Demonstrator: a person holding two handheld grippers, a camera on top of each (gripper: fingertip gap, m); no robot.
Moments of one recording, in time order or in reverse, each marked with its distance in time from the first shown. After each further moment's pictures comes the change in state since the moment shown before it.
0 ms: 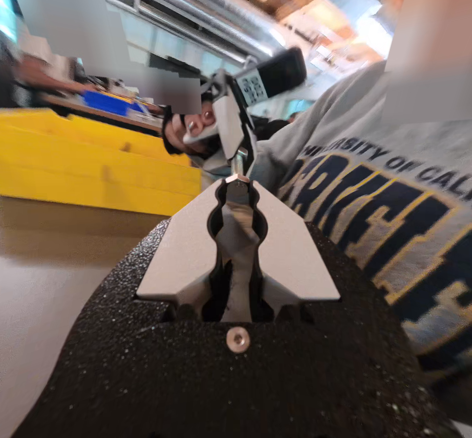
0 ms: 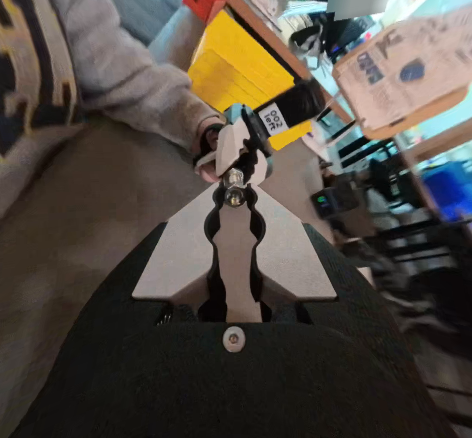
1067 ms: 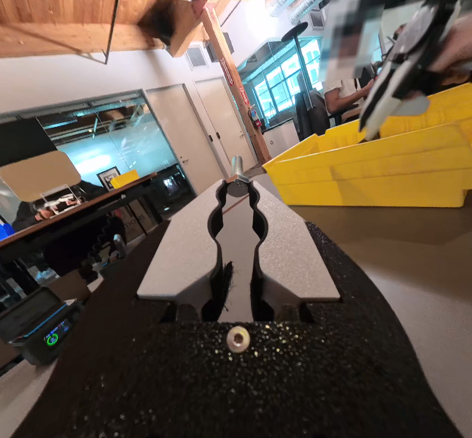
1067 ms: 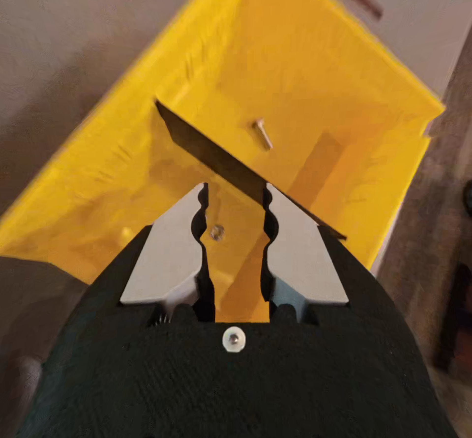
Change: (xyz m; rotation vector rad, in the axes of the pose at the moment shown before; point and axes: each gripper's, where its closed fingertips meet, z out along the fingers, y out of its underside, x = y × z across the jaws) left arm -0.066 -0.030 -0.026 -0.025 -1.066 0.935; right arm 0.001 0.191 -0.220 -0.822 0.570 1.049
